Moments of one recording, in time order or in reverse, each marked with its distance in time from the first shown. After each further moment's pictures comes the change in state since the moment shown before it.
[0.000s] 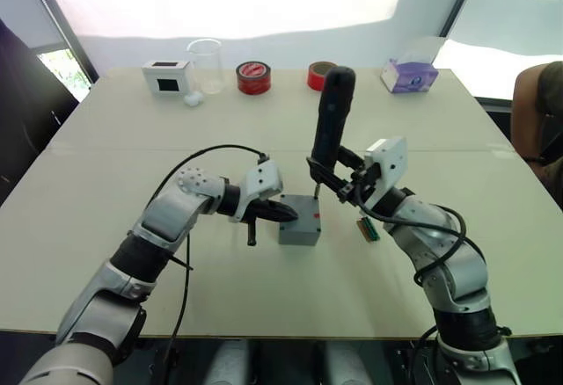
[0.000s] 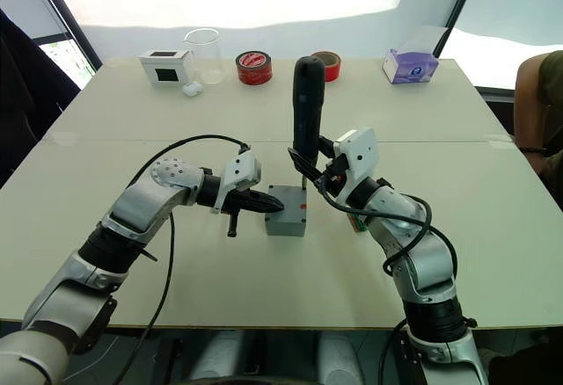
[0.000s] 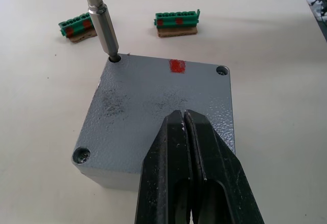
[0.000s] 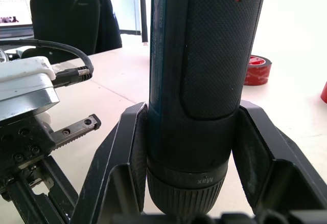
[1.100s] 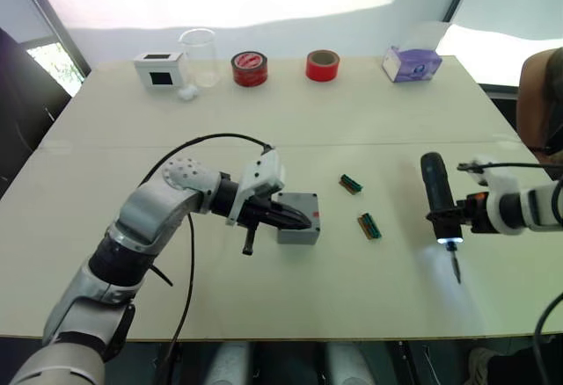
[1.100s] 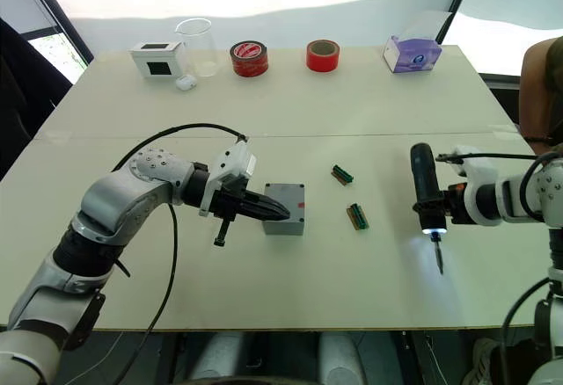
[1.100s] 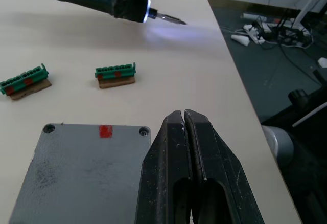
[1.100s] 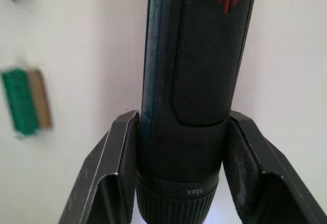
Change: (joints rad) left arm -0.004 0.070 0.066 -0.273 -0.209 0.200 -0.059; right arm -0.230 -0.688 -0.177 0.513 0.391 1.139 -0.006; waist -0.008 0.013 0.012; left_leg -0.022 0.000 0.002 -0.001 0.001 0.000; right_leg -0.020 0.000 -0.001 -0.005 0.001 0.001
